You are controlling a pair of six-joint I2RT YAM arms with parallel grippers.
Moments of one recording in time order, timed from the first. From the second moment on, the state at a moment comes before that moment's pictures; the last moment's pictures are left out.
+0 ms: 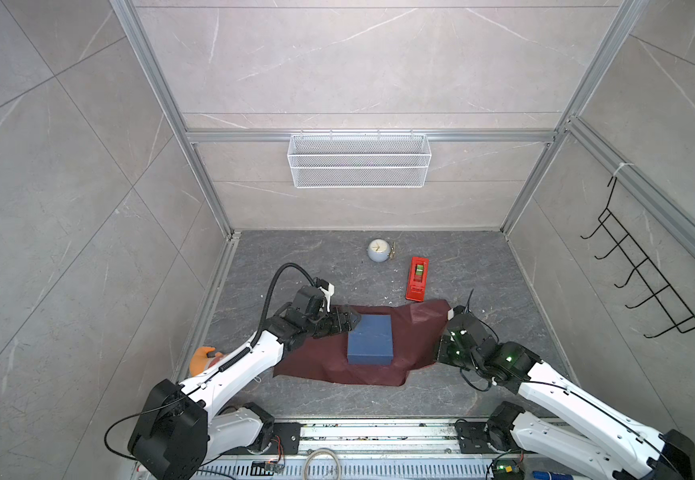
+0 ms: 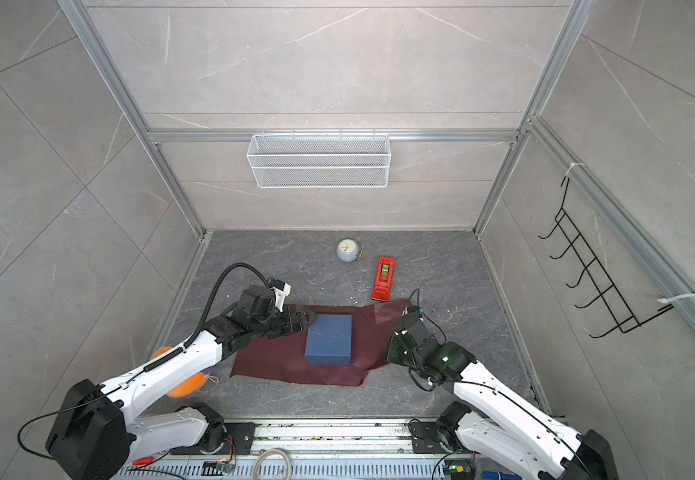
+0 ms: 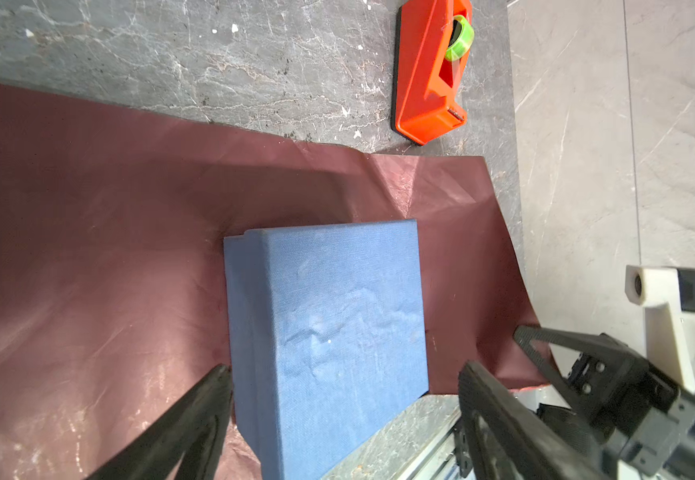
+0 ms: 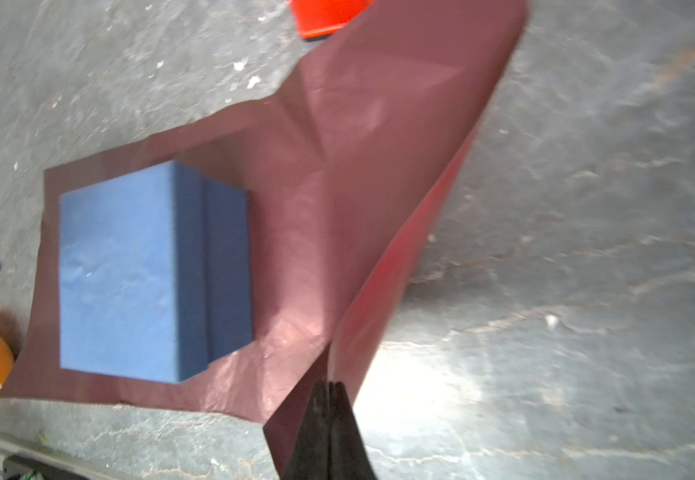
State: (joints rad) left arm -0.58 1.20 0.74 -0.28 0.33 -0.75; right arm 0.73 0.91 0.66 -0.68 0.11 0.84
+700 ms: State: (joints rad) left arm -0.65 1.31 0.82 -0.20 0.43 -0.94; right arm 1.10 1.26 0.90 -0.47 0.27 0.85
